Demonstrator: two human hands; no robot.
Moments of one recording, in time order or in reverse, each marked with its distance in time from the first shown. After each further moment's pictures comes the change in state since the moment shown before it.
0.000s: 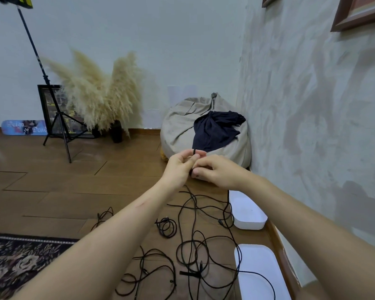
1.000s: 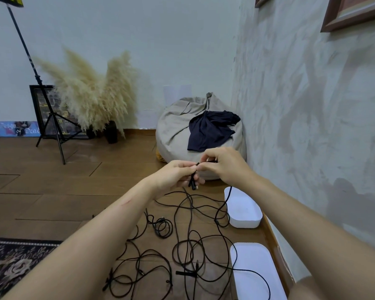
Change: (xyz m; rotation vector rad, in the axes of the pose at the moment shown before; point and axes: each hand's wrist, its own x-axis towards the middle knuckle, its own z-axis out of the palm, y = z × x) left_hand -0.005 0.013 -0.014 0.054 -0.372 -0.267; right_hand -0.012 0.016 -0.012 -0.155 0.305 0.059
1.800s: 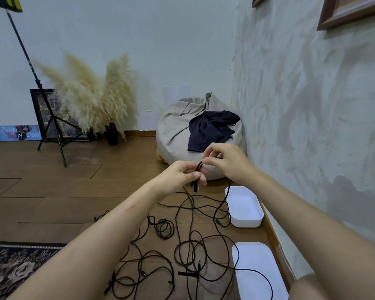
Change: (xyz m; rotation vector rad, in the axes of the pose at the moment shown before) left_hand -0.003 0.003 0.014 0.219 0.026 0.140; right_hand 0.001 0.010 -0.008 0.158 0.013 0.070
